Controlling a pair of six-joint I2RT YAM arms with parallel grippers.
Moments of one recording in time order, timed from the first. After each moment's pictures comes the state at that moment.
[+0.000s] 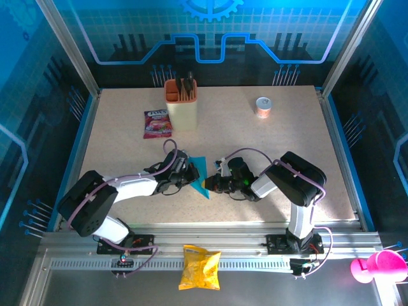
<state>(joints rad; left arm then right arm) -0.62 1.50 0.60 0.08 0.16 -1.00 0.70 1.88 0.53 0.75 -0.57 0.95</state>
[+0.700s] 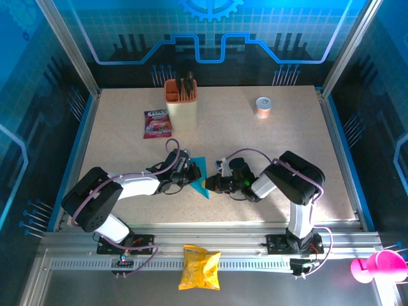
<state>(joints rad) -0.62 1.55 0.61 0.16 0.18 -0.99 0.69 1.90 0.52 0.81 -0.60 0.96</state>
